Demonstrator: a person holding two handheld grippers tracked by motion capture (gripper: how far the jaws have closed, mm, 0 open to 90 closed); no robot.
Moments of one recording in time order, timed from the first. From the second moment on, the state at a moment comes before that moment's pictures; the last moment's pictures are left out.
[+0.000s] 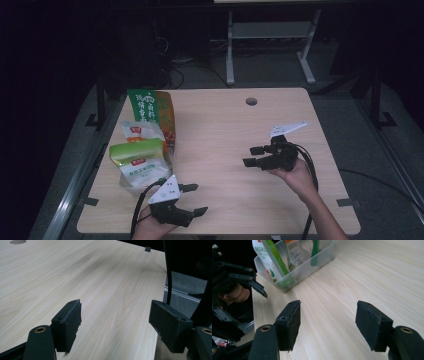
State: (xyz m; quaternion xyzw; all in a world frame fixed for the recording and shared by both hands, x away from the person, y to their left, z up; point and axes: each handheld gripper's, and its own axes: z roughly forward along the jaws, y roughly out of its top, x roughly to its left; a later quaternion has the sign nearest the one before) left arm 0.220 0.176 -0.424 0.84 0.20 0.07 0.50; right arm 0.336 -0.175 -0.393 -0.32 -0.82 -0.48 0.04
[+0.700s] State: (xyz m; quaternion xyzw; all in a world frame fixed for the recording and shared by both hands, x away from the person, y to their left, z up) left arm 0.220 0.174 -0.426 0.84 0.20 0.07 0.50; right arm 0.311 -0.202 -0.417 -0.34 -0.81 -0.48 0.04
